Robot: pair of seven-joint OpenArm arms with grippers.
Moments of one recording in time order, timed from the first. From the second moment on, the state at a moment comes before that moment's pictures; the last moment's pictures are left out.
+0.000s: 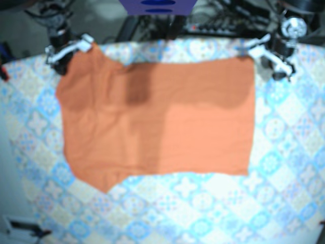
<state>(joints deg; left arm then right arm) 46.4 -43.6 2.5 111.1 48.4 -14.1 24.8 -36.4 20.2 1.1 82.3 -70.2 0.3 -3.3</state>
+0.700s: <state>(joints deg) 46.3 -43.6 2.5 111.1 48.4 -14.1 24.8 -36.4 18.6 -2.8 85.3 -71.2 2.2 -2.9</state>
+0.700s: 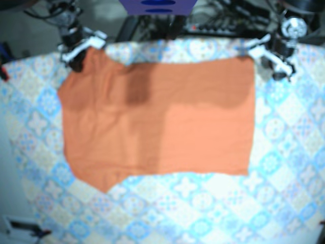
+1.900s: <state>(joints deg) 38.9 -42.5 8.7 95.2 43.5 -13.9 23.8 -35.2 17.1 -2.9 82.4 -71.2 2.1 -4.4</state>
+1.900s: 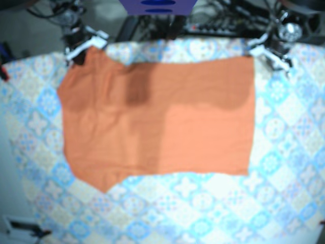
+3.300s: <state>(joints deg) 31.6 -39.0 23.9 94.1 46.0 -12.4 27.3 -35.2 17.1 -3.1 82.4 -71.2 2.0 -4.6</state>
